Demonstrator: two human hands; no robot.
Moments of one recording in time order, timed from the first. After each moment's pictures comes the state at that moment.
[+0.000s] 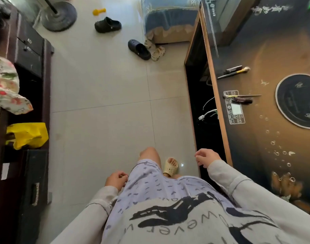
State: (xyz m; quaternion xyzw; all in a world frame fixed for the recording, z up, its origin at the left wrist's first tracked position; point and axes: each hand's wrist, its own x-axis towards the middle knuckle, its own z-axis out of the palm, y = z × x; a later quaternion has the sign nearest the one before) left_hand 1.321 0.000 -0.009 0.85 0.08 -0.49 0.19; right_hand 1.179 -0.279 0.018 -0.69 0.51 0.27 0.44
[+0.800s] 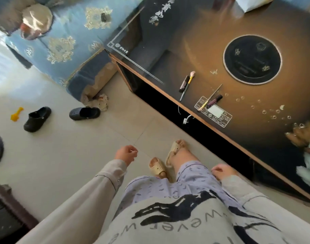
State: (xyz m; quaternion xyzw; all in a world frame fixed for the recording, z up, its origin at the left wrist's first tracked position) left_hand 1.585 -0.341 0.016 0.78 -0.36 -0.52 0.00; right_hand 1.255 -0.307 -0.004 -0.37 0.78 0.12 0.49
